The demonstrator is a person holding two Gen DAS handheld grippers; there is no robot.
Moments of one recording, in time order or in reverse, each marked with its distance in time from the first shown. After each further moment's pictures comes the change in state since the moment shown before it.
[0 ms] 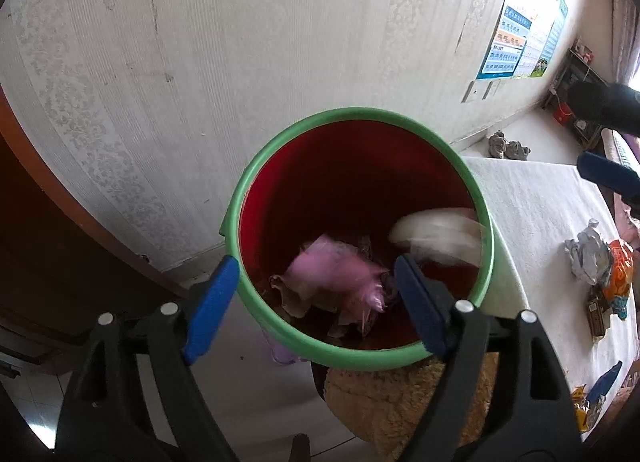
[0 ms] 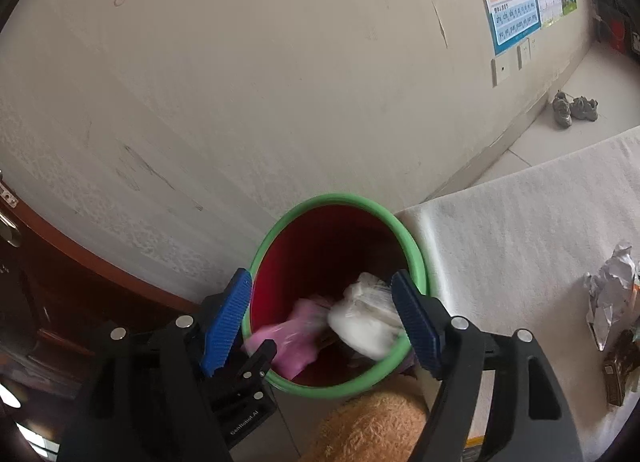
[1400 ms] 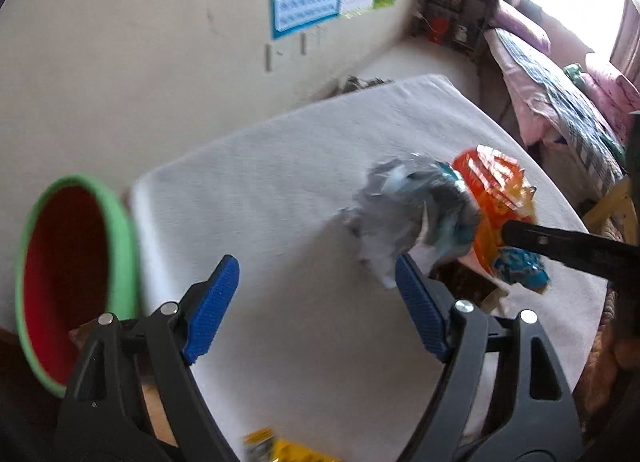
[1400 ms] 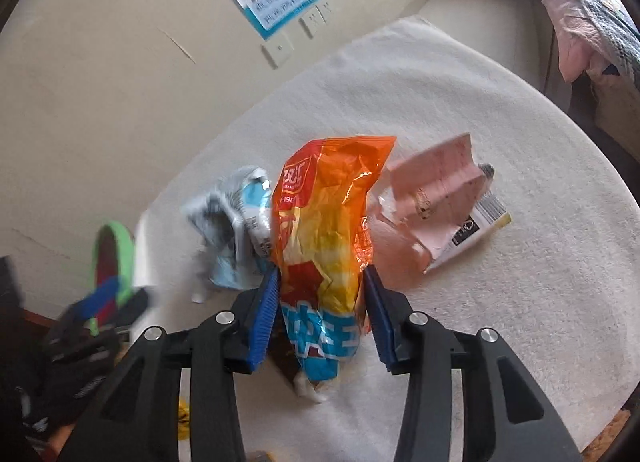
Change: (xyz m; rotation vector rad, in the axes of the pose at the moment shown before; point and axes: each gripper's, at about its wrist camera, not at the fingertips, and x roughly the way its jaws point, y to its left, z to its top) left arm 0.016 -0.291 -0.025 0.404 0.056 -0.300; right arm -0.131 -0.284 -0.094 0.345 -0.058 -0.250
